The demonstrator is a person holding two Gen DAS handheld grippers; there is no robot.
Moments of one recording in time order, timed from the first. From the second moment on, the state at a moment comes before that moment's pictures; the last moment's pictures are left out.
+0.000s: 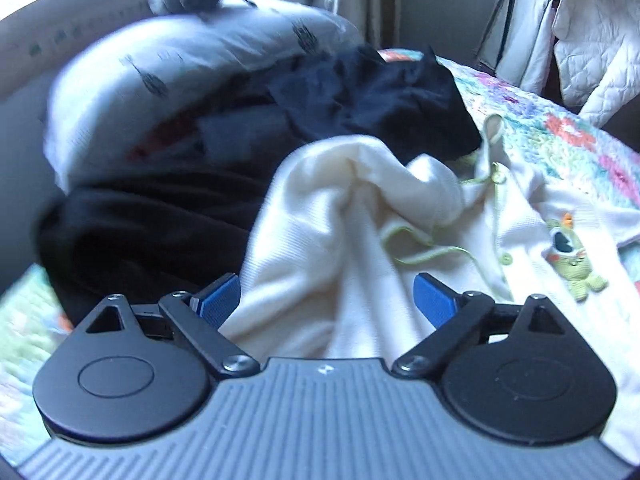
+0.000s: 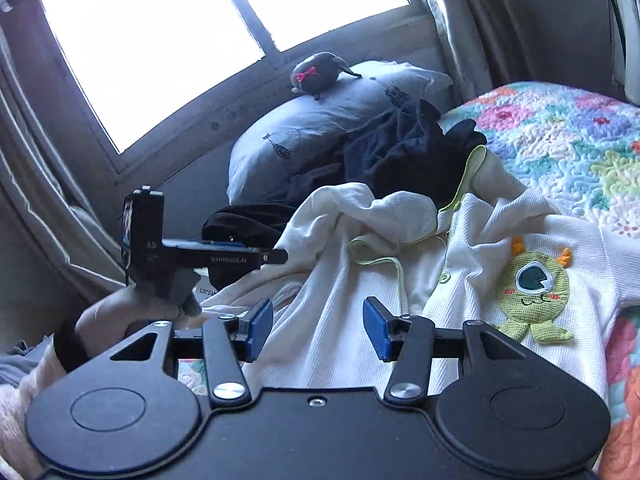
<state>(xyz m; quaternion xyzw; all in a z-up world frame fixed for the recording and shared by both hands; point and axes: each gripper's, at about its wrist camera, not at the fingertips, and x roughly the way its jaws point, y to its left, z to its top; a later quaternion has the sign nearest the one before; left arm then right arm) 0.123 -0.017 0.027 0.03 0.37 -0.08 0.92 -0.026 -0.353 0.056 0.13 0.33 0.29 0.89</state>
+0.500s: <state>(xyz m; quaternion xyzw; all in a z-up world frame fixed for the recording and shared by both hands) 0.072 0.056 0.079 0.07 0.39 -0.10 0.91 -0.202 -0.415 0.048 0.20 0.39 0.18 0.88</state>
